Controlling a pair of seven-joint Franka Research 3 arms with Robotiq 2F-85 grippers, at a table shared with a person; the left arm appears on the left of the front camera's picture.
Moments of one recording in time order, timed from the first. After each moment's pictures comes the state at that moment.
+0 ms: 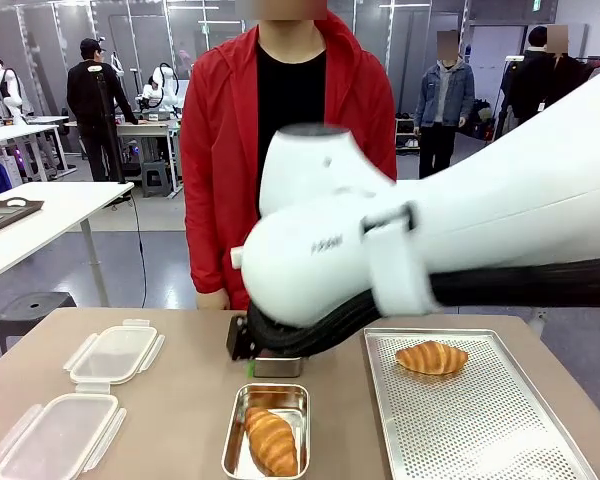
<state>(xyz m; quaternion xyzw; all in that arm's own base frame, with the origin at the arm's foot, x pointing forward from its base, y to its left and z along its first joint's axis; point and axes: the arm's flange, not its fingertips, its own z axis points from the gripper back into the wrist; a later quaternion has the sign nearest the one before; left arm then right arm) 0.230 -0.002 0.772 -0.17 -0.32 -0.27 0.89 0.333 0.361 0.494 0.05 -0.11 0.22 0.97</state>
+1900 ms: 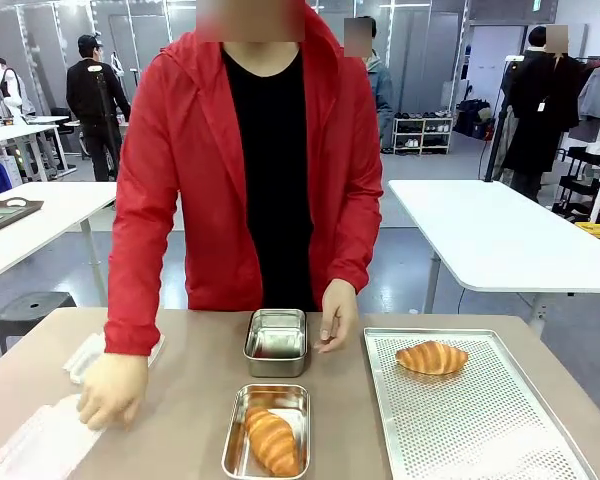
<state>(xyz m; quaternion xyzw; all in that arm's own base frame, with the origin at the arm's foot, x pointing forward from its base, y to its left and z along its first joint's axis) 0.231 -0.002 0.772 -0.17 -0.32 -0.26 0.89 0.202 -0.102 0.604 0.13 -0.35 0.22 0.90</state>
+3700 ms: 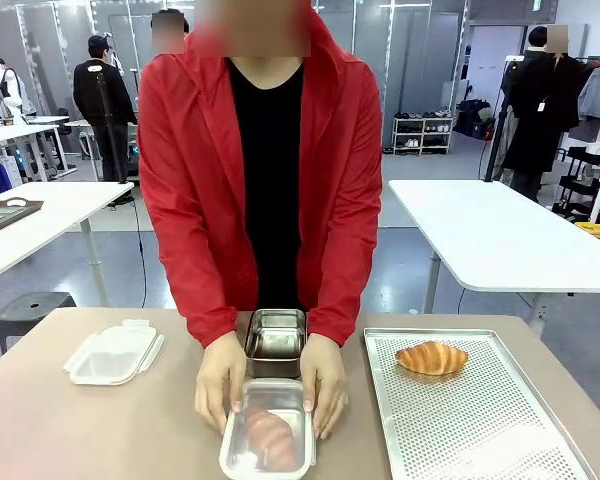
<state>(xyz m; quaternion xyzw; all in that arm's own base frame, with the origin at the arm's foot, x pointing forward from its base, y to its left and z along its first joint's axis) 0.231 -0.002 0.772 -0.17 -0.32 -0.26 0.89 0.174 -0.125 0.597 0.15 -0.35 0.22 0.90</state>
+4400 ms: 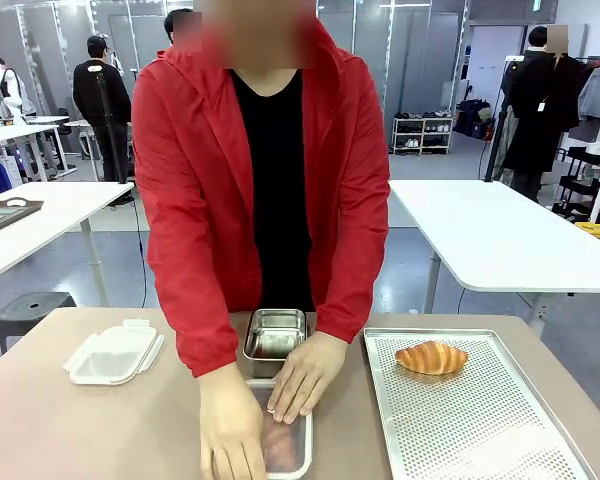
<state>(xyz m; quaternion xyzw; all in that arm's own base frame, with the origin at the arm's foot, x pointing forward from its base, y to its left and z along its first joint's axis) 0.231 -0.002 0.772 -0.17 -0.32 -0.26 0.89 0.174 -0.125 0.597 0.15 -0.35 0.22 0.90</state>
